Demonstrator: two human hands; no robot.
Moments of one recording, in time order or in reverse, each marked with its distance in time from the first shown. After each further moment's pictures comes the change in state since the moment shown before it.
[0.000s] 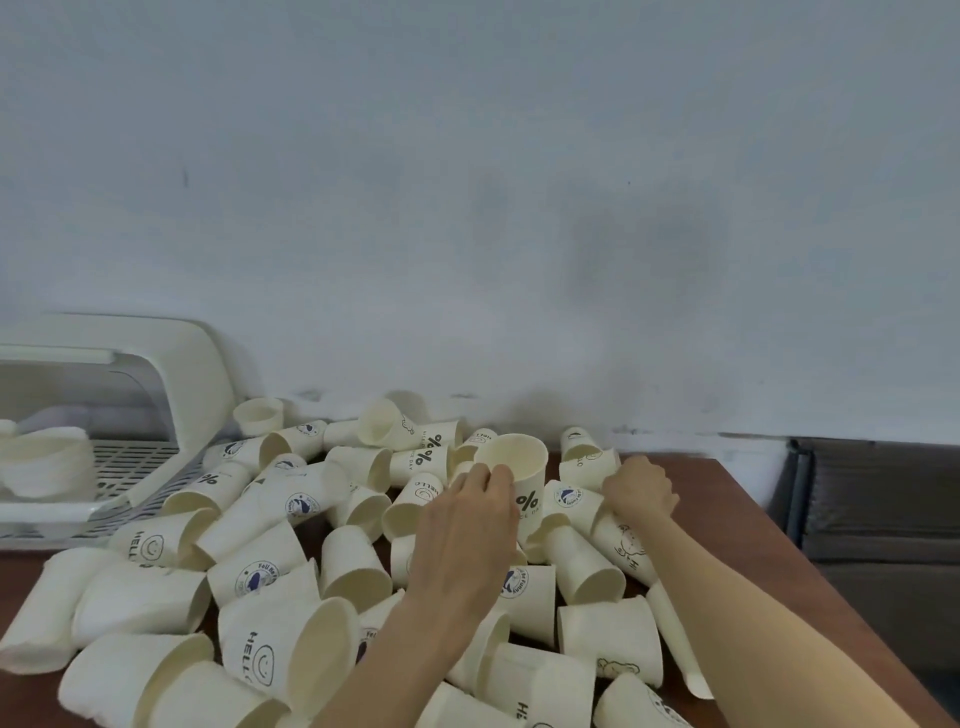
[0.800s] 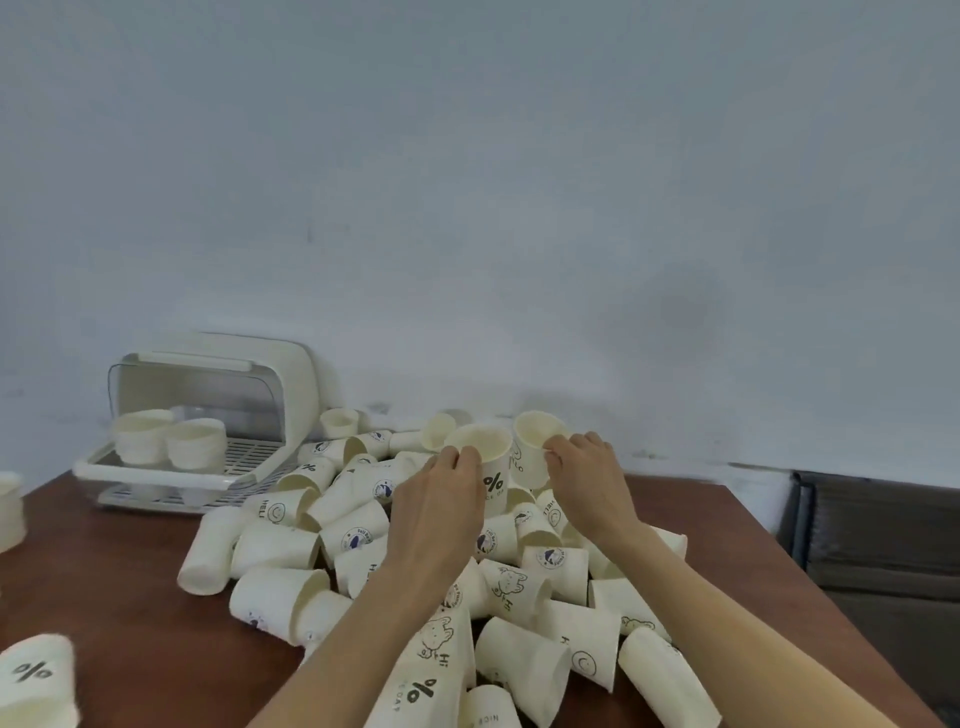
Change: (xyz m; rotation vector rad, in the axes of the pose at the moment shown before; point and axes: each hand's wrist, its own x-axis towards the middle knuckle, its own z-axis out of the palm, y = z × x) left_hand -0.041 -0.048 -0.102 -0.001 0.012 -0.129; right_hand -0.161 -0.064 -0.056 -0.022 0.314 -0.925
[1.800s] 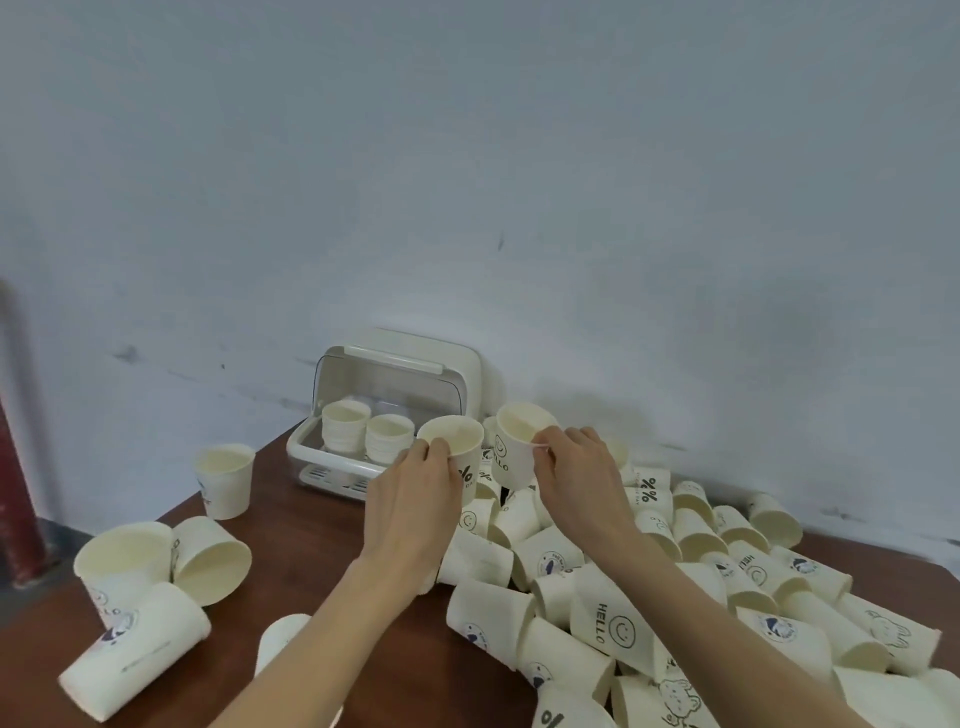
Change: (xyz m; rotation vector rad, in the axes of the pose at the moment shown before) left_hand -0.016 -0.240 -0.073 0.126 0.115 -0.259; right_hand 0.048 -0.259 0.052 0.226 -0.008 -0.142
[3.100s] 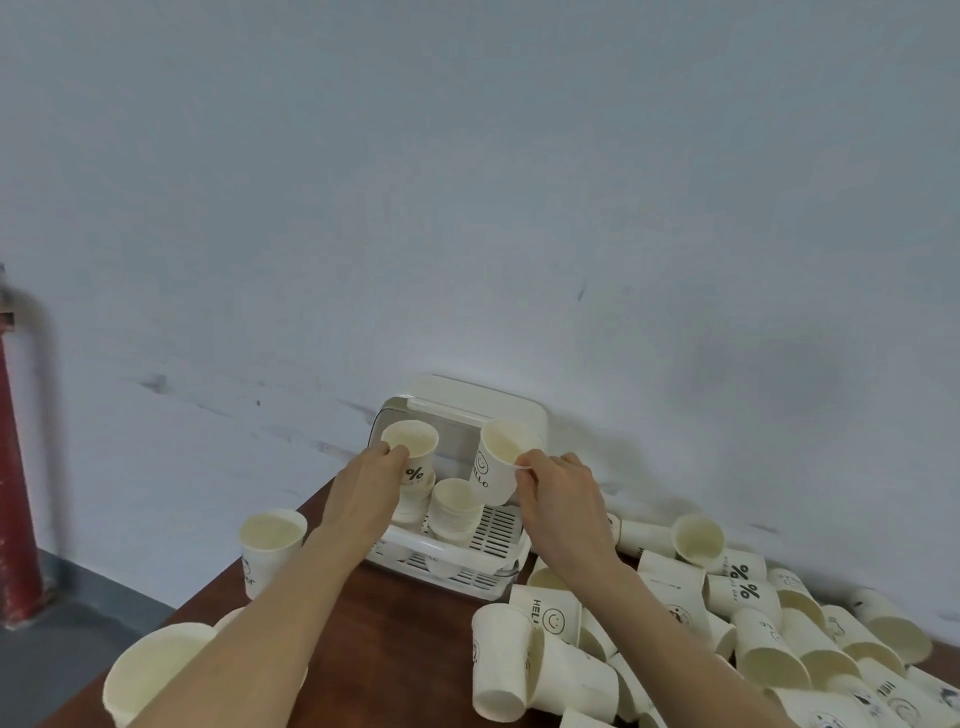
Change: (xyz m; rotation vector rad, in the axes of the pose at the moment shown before) left_hand 0.124 -0.198 0.064 0.089 -0.167 0.003; right_hand 0.091 -0.090 0.090 0.001 0.000 -0.034
